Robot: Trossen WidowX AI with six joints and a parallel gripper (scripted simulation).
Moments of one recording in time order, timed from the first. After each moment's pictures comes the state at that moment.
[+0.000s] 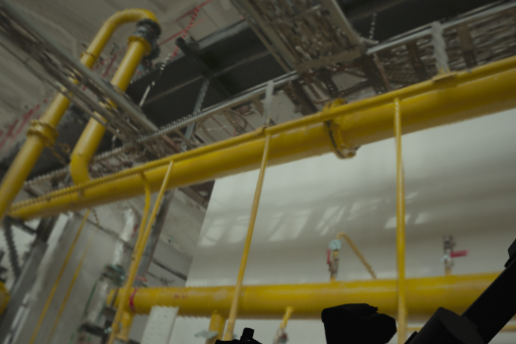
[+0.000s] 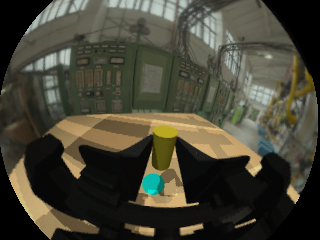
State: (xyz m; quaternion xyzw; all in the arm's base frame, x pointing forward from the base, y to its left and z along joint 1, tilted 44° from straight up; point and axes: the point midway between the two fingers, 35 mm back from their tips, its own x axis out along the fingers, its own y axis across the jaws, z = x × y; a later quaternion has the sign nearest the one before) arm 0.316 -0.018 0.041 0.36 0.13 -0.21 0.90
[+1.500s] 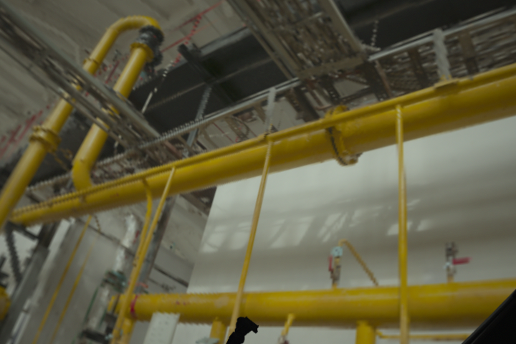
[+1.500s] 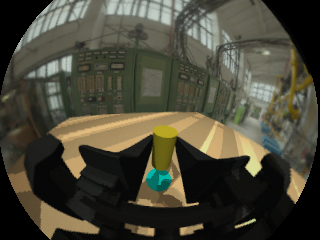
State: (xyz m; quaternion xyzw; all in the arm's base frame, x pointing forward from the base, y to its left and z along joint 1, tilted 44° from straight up) arm 0.311 0.011 0.020 0.38 0.11 -0.22 0.89
